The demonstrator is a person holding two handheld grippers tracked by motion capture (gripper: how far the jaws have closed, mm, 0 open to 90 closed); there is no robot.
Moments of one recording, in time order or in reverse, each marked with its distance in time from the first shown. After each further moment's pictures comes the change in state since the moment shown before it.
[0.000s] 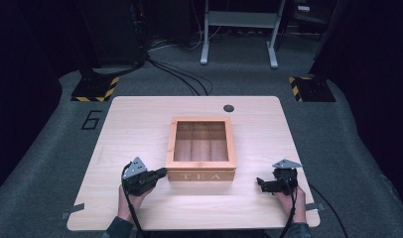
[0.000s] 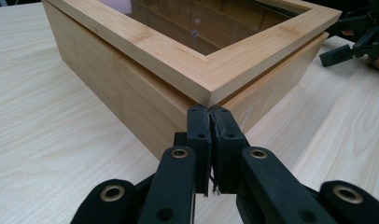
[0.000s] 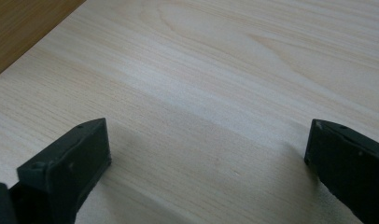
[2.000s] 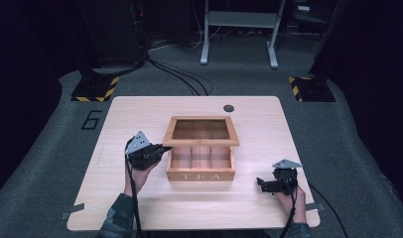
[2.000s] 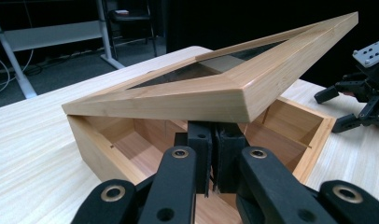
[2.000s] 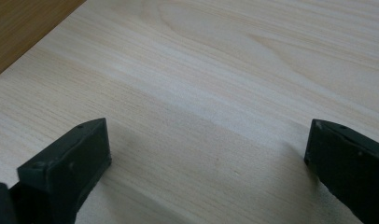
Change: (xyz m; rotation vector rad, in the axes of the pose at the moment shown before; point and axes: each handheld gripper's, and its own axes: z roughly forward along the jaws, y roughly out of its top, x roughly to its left) left arm 0.021 0.071 0.018 -0.149 -0.018 0.080; right arm 0.000 0.000 0.000 0.000 0.000 0.001
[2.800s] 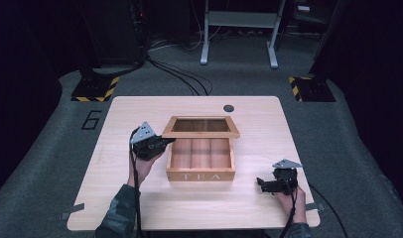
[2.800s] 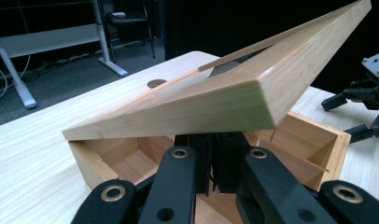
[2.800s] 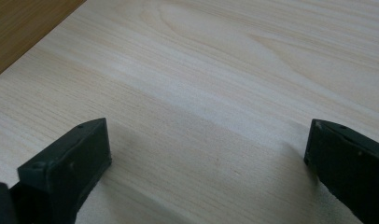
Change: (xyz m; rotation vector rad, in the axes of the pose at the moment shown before) left arm 0.011 0.021 0.019 0.003 -0.007 0.024; right arm 0.001 0.000 0.000 -0.002 -0.005 0.008
